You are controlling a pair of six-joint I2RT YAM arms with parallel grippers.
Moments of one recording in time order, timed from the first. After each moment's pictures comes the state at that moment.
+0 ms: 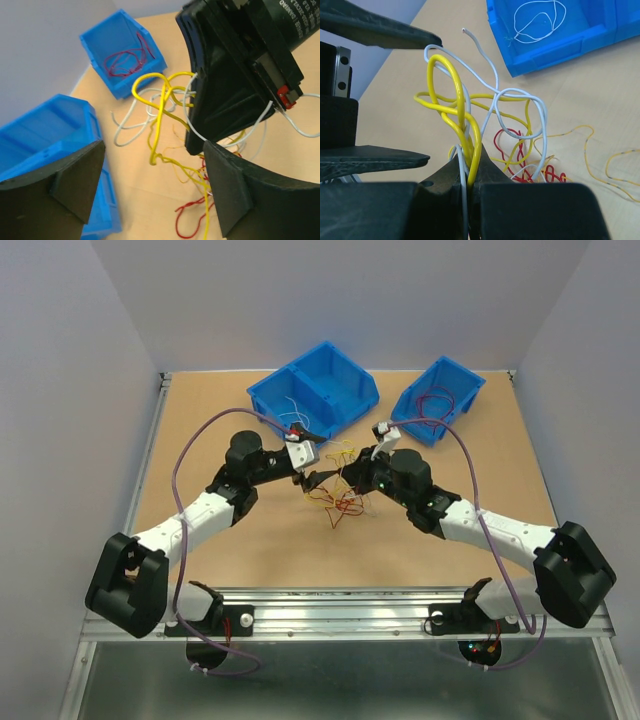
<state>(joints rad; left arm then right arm) -0.49 1.28 0.72 0.49 0.73 0.39 0.74 1.32 0.74 0.36 -0.02 0.46</state>
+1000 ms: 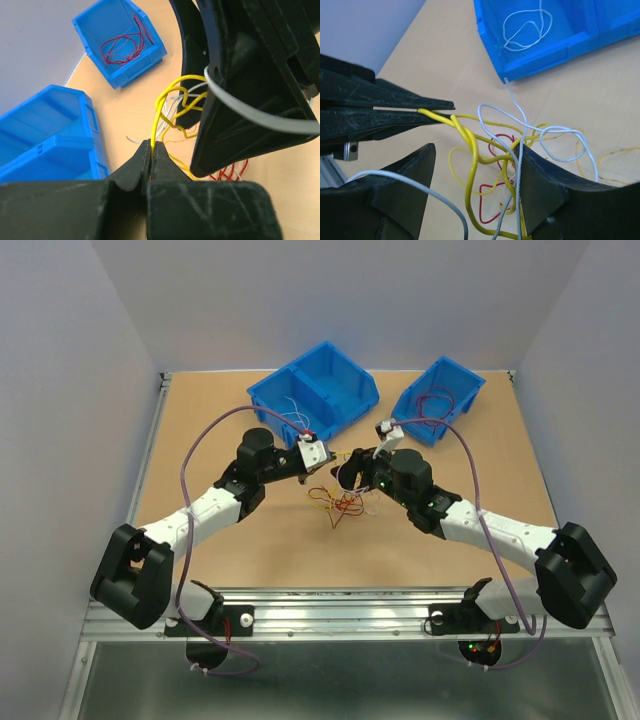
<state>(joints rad) -0.54 1.34 0.78 0.40 0.65 0.46 0.74 1.31 0.74 0.37 0.03 0.47</state>
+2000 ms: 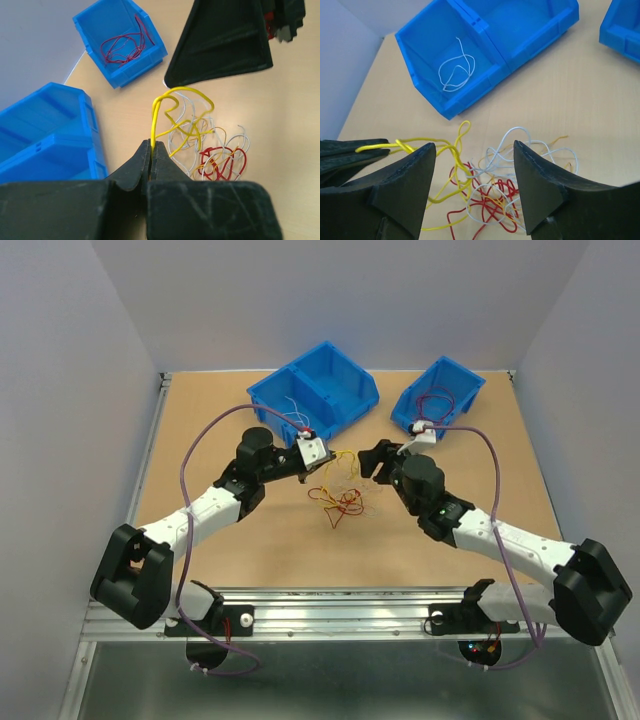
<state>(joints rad) -0.54 1.34 0.78 0.40 0.65 0.43 0.74 1.19 0.68 0.35 0.44 0.54</state>
